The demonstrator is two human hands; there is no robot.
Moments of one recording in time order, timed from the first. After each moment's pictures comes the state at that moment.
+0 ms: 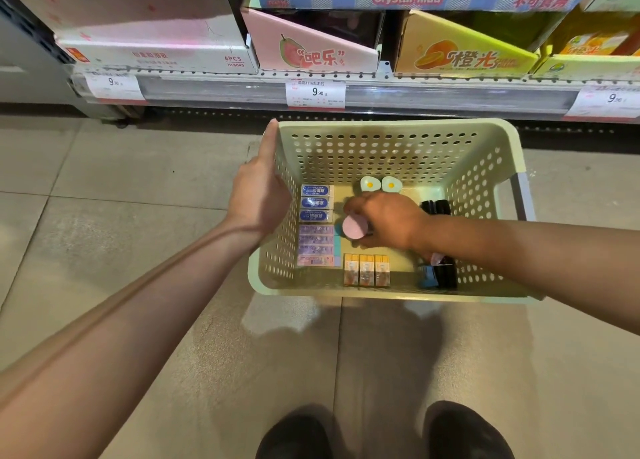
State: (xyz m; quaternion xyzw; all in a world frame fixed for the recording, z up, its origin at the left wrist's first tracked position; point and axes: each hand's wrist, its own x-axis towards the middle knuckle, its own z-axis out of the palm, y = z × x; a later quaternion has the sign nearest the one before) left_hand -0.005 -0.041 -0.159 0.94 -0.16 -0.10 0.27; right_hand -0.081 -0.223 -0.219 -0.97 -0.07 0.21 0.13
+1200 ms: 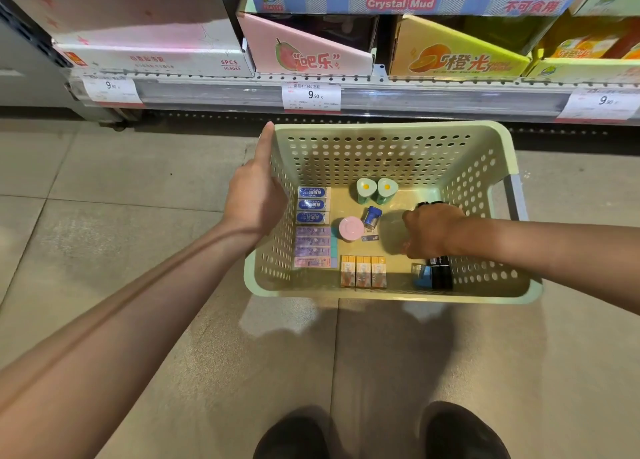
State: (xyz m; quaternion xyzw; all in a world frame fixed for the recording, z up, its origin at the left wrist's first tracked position) left_hand -0.006 -0.042 -0.155 0.94 -0.15 -0.11 0.27; right_hand -0.106 -0.257 -0.209 -0.93 0.04 0.37 -0.04
